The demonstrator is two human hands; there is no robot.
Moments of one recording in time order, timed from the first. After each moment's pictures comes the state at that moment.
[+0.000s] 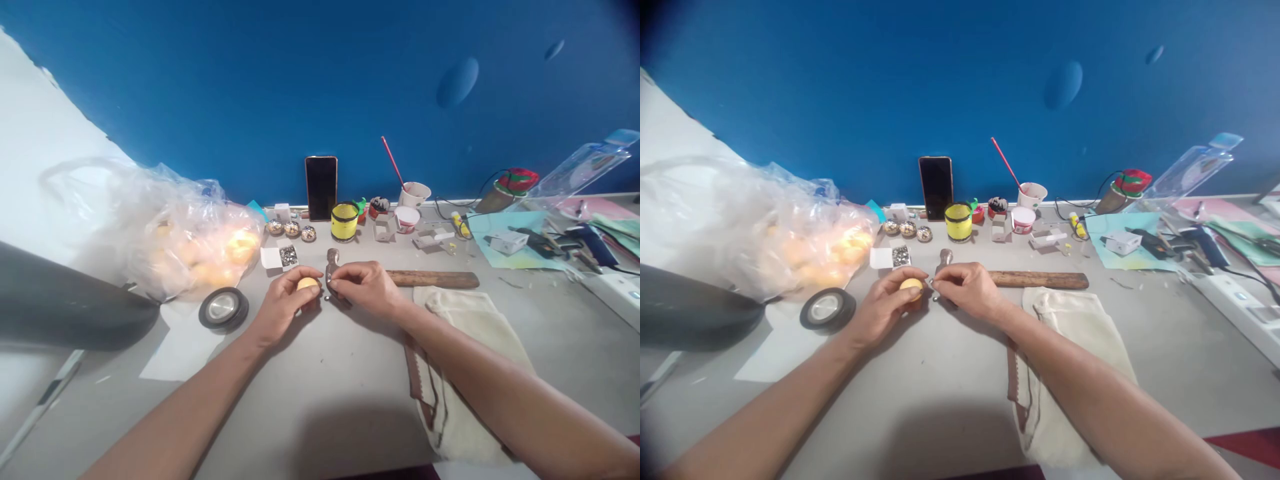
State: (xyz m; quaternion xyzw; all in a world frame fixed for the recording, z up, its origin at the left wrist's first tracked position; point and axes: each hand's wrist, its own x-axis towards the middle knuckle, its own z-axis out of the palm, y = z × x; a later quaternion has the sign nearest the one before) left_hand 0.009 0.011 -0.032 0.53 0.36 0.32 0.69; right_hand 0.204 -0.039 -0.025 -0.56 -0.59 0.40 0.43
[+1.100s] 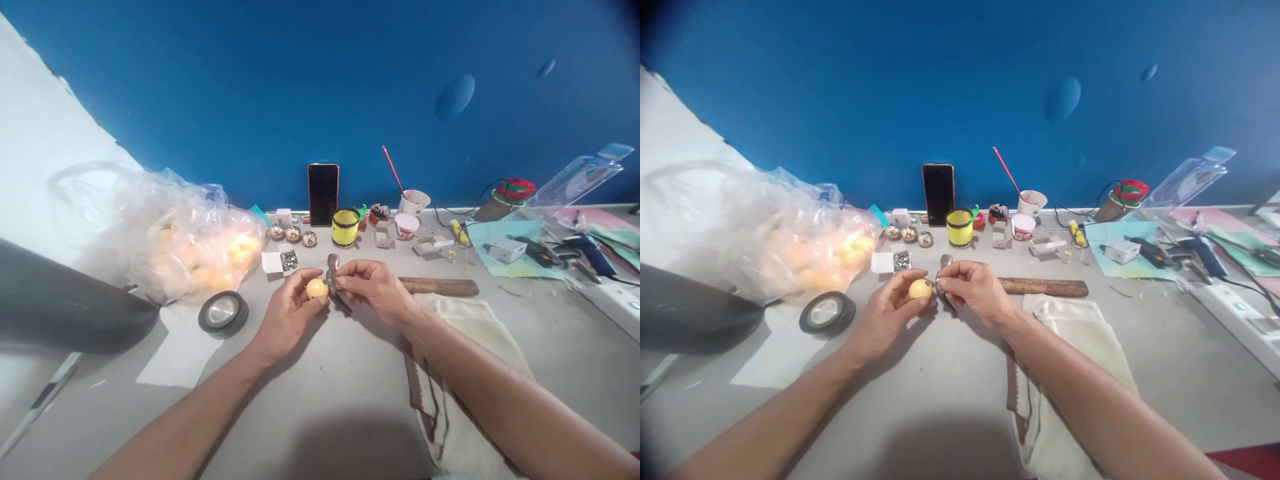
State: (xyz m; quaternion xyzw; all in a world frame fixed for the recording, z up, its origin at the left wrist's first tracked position) left_hand 0.015 -0.005 -0.019 0.58 0.39 0.34 0.64; right_hand 0.204 -0.040 -0.013 -0.49 -0.40 0.57 0.53
